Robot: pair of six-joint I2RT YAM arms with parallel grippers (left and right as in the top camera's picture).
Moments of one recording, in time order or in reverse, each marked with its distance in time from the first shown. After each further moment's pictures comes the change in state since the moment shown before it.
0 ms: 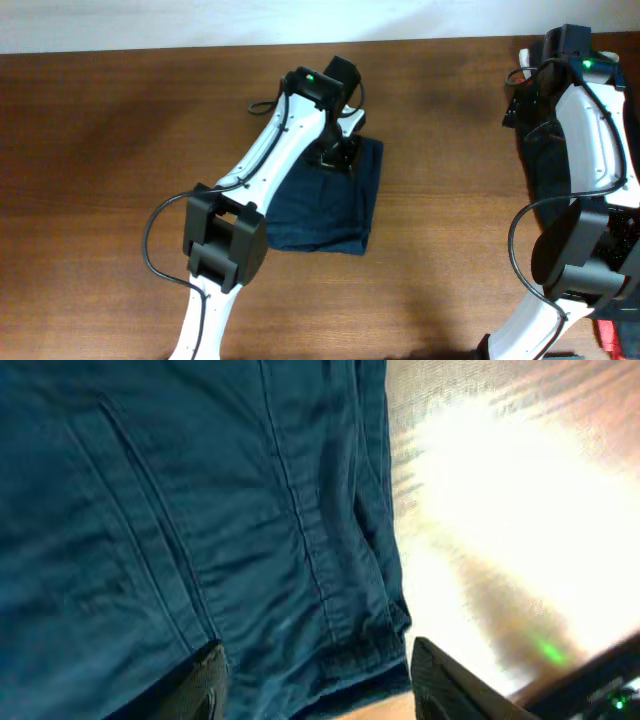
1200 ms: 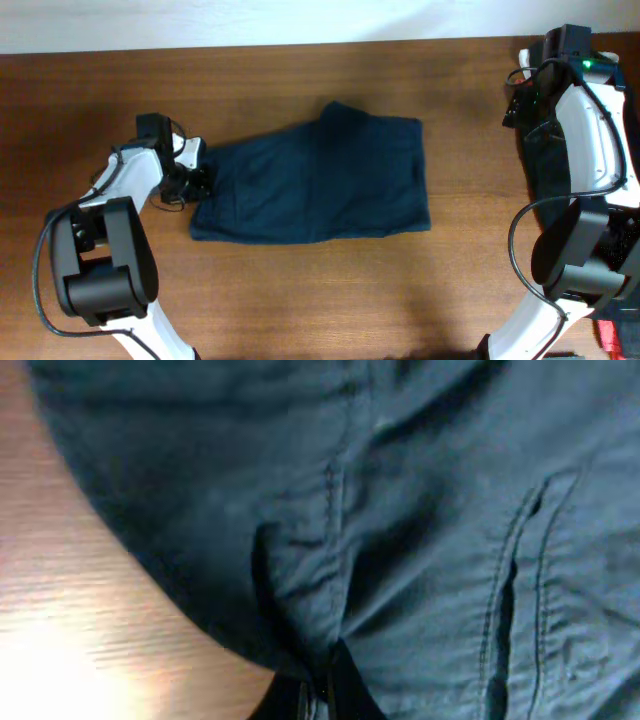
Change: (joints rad) left arm 0.674 -0.332 -0.912 0.619 -0.055 0.189; right arm 0.000 0.000 0.000 0.000 0.000 0.000
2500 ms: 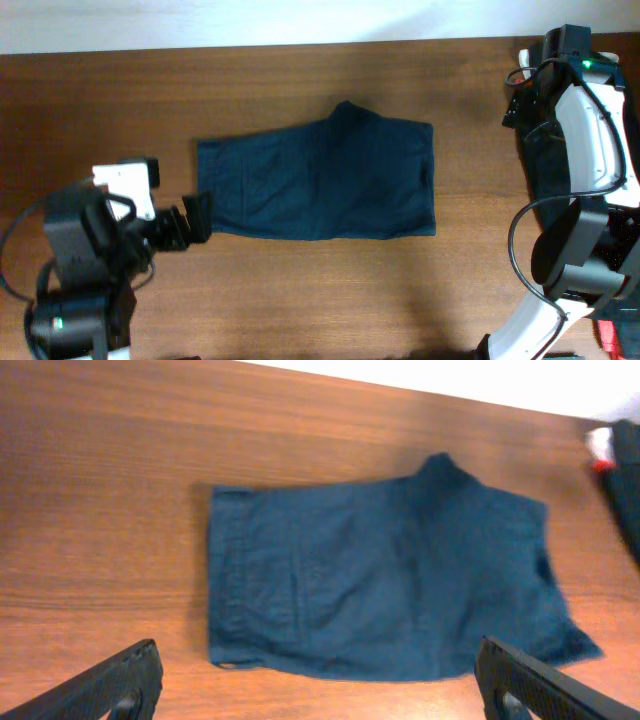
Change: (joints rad) left arm -0.002 -1.095 -0.216 -0.092 0.080 -0.119; right arm 0.000 0.000 0.000 0.001 0.000 0.000
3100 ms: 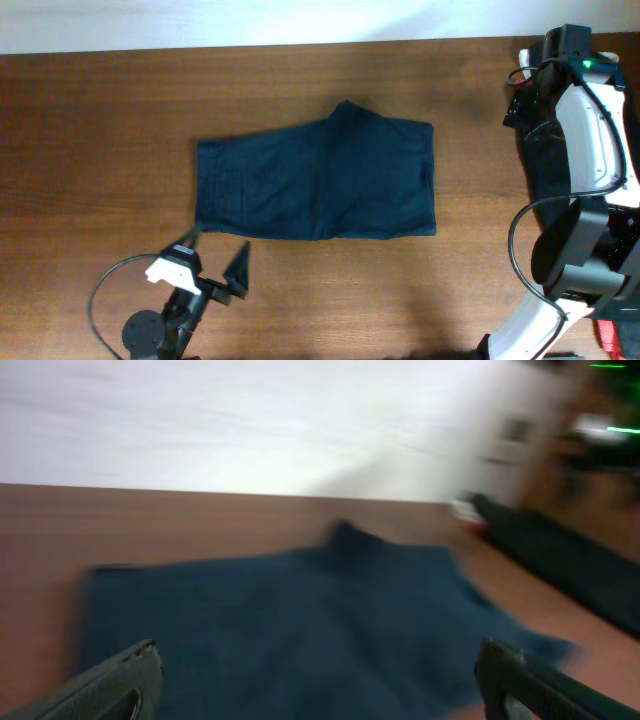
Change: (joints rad) left arm 0.000 -0.883 -1.066 0.815 0.271 -0.143; right arm 0.000 0.000 0.000 0.002 0.008 0.002
